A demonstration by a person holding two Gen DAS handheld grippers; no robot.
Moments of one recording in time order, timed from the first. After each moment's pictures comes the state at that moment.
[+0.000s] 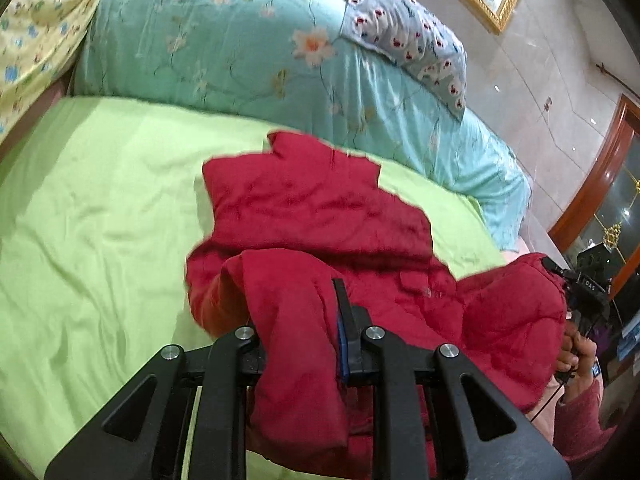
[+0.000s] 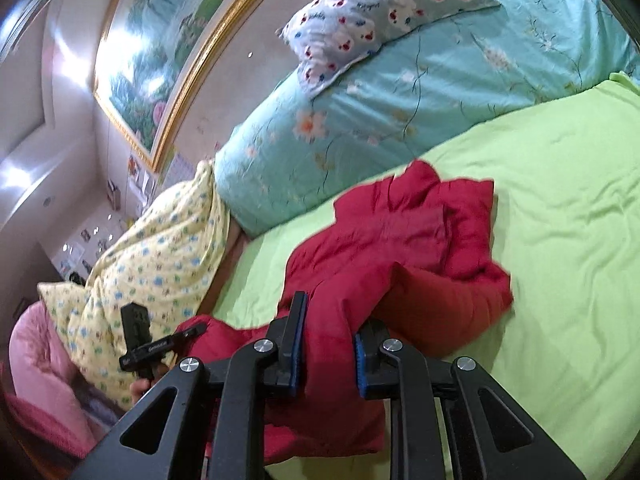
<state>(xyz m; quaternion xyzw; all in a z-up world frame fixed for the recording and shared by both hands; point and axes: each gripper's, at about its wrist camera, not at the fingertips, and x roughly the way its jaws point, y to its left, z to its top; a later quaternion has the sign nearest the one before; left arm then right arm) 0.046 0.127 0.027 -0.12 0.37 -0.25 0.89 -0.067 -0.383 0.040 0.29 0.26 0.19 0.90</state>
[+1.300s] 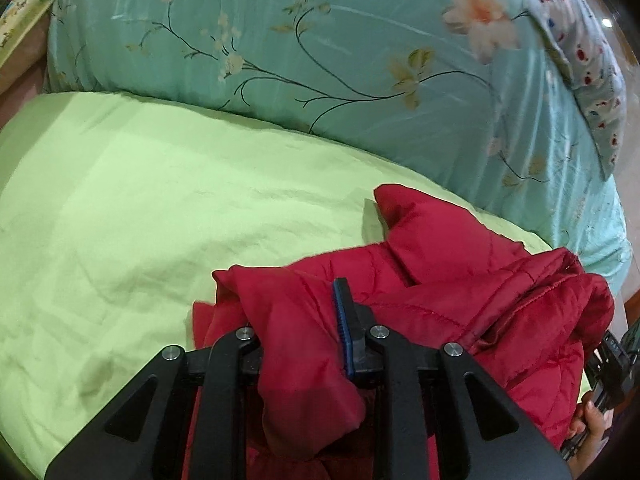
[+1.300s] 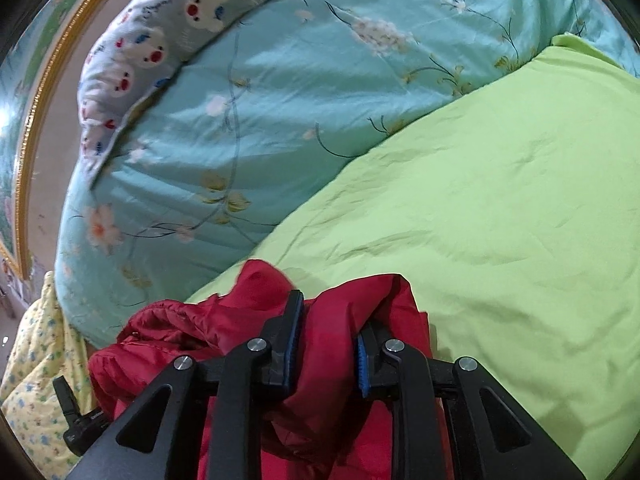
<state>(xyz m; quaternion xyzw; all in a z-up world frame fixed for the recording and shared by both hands) 0.347 0.060 -0.059 -0.12 0.42 -0.10 0.89 0.211 -0.454 -0.066 0.35 0.27 -0.05 0.90</state>
